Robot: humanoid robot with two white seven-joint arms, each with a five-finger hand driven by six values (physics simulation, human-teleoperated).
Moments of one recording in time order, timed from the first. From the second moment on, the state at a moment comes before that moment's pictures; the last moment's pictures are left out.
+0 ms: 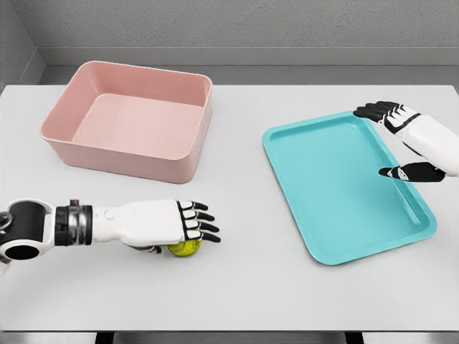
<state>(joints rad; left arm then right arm) -0.48 0.86 -0.86 -1.80 -0.55 -0.61 -0.30 -0.07 -0.61 -0.16 -1.70 0.24 -0.61 0.55</state>
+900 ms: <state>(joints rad) -0.50 0.88 -0.86 -1.80 -0.54 -0.61 -0.34 -0.07 -0.61 -0.16 -1.70 0.24 -0.61 0.55</state>
